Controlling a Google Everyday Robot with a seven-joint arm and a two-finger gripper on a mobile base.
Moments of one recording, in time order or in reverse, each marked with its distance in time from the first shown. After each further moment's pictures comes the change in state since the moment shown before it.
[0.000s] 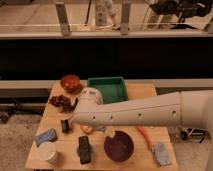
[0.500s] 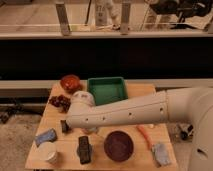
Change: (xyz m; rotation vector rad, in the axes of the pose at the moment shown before) arm -0.024 -0.025 0.009 0.035 -0.033 -0.106
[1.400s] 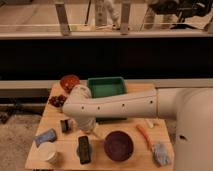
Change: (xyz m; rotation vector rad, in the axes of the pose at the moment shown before) arm -0.026 -0.021 0.008 -0.010 -0.206 -0.276
